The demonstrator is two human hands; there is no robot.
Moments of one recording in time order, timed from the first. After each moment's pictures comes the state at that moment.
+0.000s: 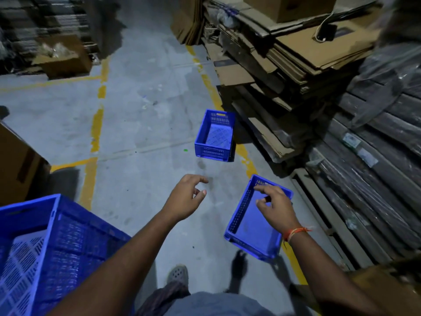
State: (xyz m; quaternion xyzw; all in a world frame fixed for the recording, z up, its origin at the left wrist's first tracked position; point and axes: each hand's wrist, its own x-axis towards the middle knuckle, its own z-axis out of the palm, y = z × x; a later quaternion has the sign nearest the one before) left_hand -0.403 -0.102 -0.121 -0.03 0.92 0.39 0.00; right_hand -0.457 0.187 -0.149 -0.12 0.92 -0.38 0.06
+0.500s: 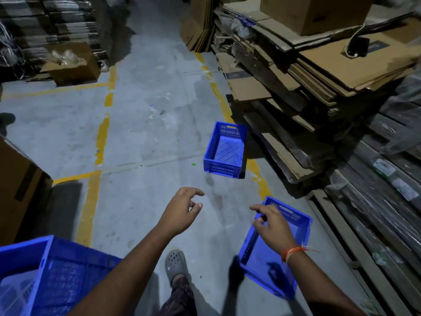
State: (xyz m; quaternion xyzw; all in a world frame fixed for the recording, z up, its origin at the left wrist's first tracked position) left_hand -0.510 -0.198 -0.148 -0.05 0.92 0.38 0.01; right_hand -0.563 0.093 -0.182 -0.12 0.91 -0.39 0.12
